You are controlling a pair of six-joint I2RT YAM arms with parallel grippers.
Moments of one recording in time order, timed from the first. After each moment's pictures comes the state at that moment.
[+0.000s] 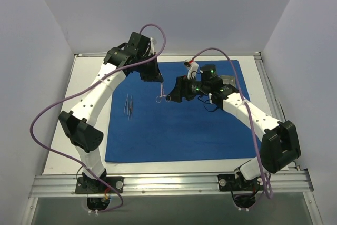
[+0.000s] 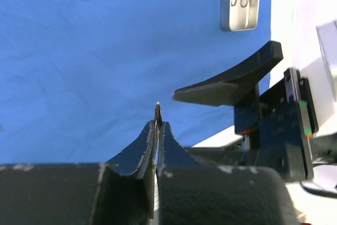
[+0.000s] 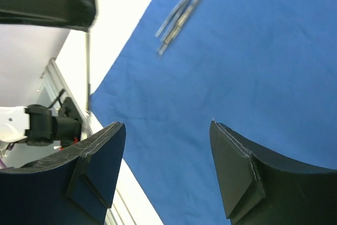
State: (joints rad) left arm -0.54 1.83 2.08 -1.09 0.19 -0.59; right arm 0.47 1.48 1.11 -0.17 -0.59 0.36
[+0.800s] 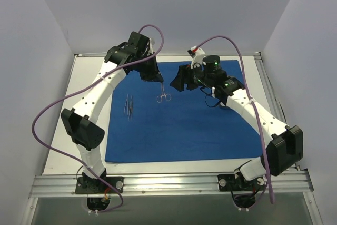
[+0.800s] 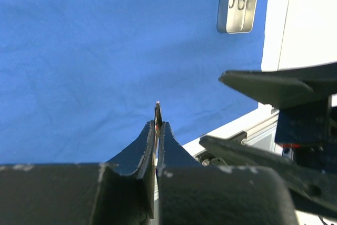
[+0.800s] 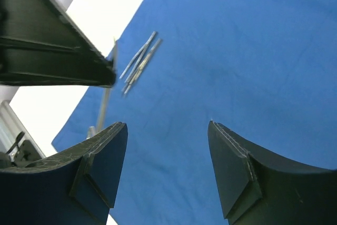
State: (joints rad) left arm -0.52 1.86 2.08 -1.09 0.24 -0.66; right arm 0.50 1.46 1.27 -0.26 -0.33 0.30
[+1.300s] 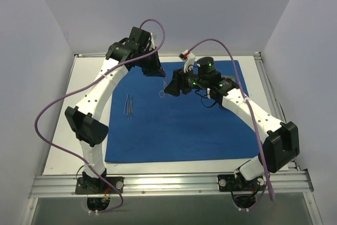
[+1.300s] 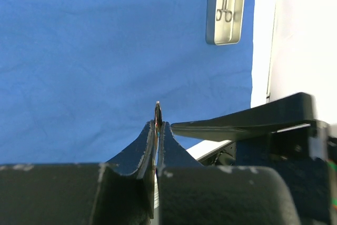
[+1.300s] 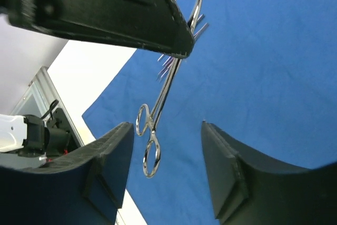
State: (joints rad) left arm -0.52 1.94 2.21 -1.11 0.24 -0.66; right arm 0.53 1.49 1.27 -0.24 -0.50 0.30
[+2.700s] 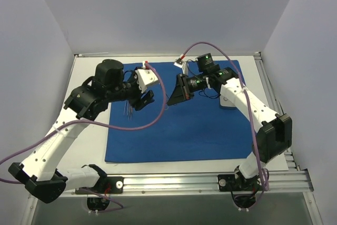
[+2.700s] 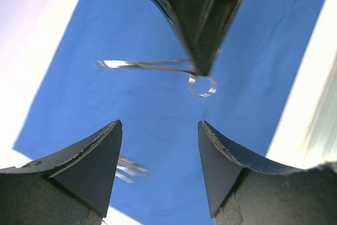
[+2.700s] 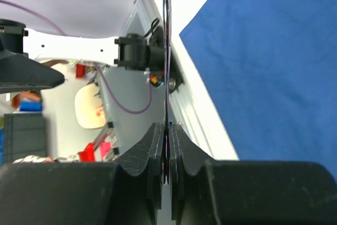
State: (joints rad) left arm -0.63 1.23 1.55 -0.84 0.35 0.37; right arm 0.47 1.61 1.47 -0.66 -1.02 0.30
